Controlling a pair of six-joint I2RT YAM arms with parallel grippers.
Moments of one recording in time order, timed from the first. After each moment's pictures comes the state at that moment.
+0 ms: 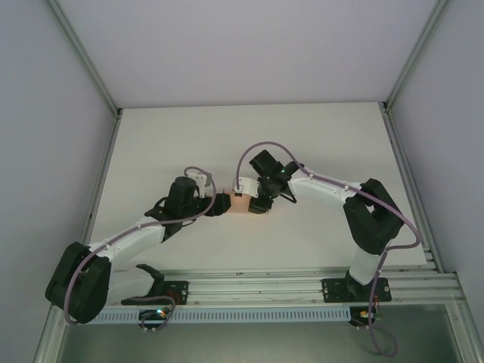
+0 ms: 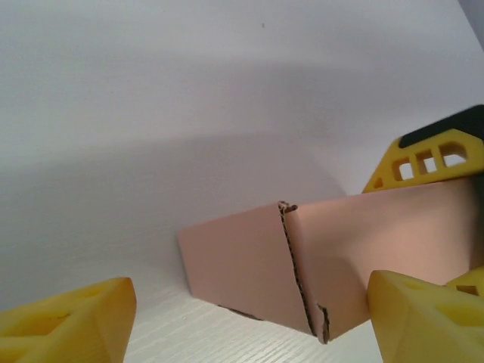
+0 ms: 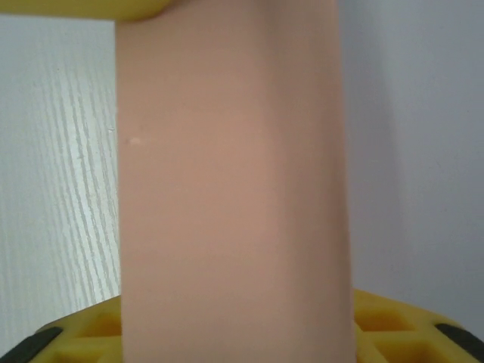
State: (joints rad) left arm -0.58 1.17 0.49 0.03 0.24 -0.51; right arm 0.68 1.77 1.21 -0.56 -0.21 -0.67
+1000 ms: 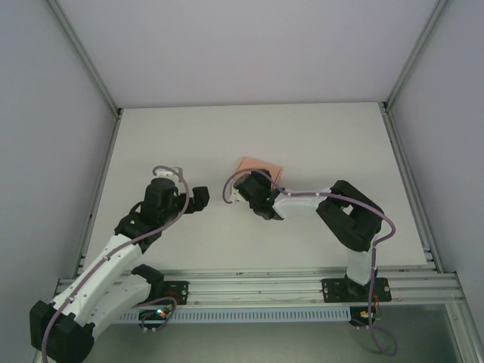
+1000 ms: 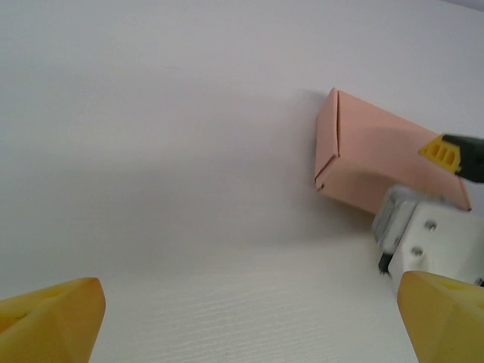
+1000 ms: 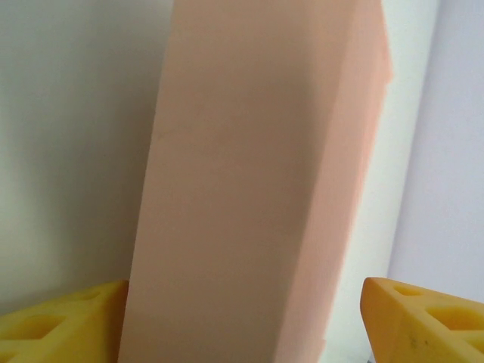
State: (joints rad) left arm -0.53 0.81 0.60 -0.40 -0.08 -0.49; right arm 0.84 1.89 1.03 -0.05 0.65 -0.88
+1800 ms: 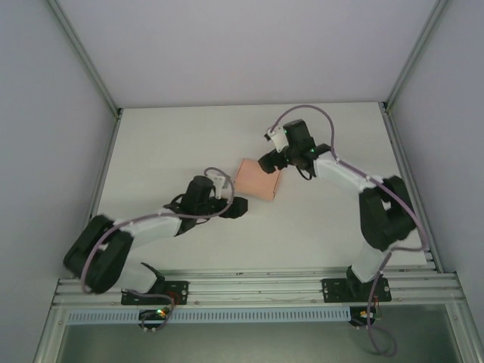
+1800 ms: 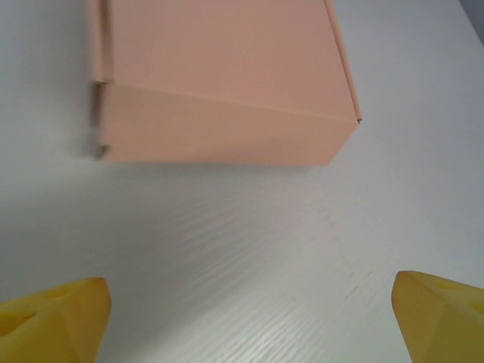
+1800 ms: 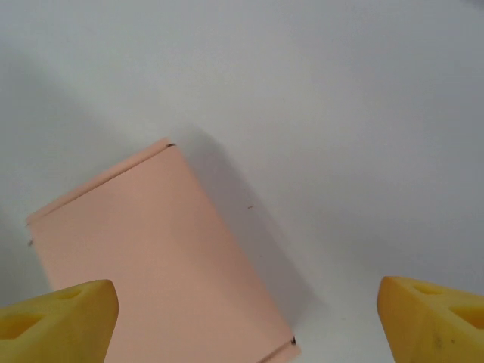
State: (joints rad) left arm -0.68 1.45 0.57 0.22 0.30 -0.50; right arm 0.39 1.78 1.27 -0.29 -0.15 -0.12
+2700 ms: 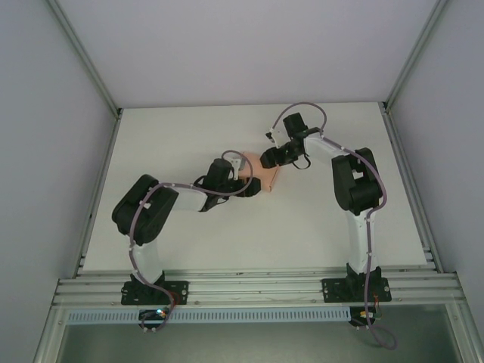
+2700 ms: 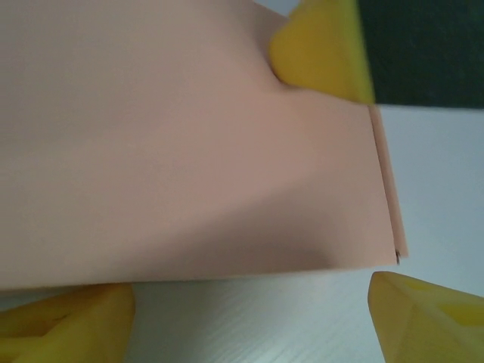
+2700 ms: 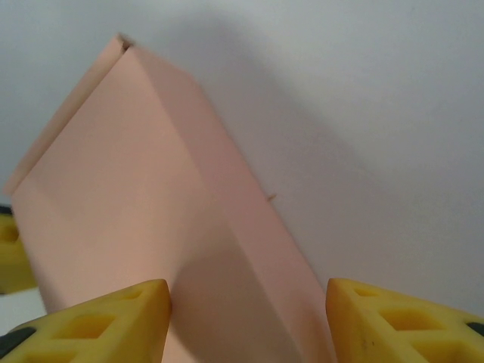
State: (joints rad) left arm -0.66 1.88 0.85 0.42 0.29 -0.55; right arm 0.28 2.18 1.62 -0.58 -0.52 -0.04
